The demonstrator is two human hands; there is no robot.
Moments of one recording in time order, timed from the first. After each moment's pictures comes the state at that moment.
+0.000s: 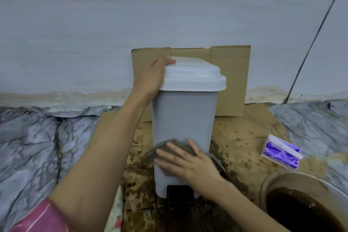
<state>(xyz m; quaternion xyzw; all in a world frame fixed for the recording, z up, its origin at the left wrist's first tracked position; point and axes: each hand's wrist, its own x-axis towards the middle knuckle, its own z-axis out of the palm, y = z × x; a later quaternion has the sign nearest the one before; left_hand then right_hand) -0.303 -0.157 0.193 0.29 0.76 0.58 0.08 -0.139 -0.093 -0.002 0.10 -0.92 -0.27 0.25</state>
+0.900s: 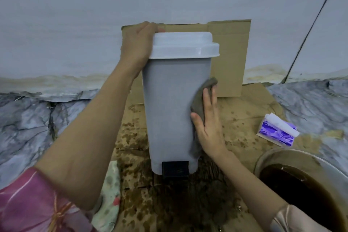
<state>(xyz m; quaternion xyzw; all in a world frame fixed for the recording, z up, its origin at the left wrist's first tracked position) -0.322 -0.145 0.191 0.28 0.74 0.61 0.04 -0.148 -0.065 0.016 -0.13 -0.85 0.31 0.41</state>
